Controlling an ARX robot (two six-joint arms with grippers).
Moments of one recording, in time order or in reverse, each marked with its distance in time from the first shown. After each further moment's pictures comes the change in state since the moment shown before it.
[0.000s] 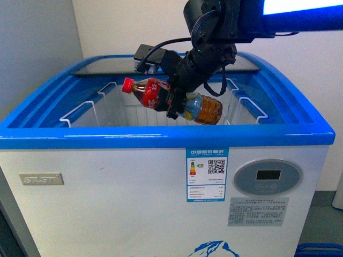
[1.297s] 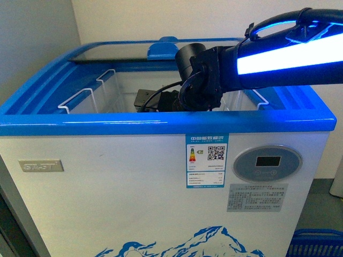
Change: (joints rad) left arm 0.000 0.000 0.000 0.000 0.000 0.000; right arm 0.016 0.070 -0.223 0.262 0.096 -0.079
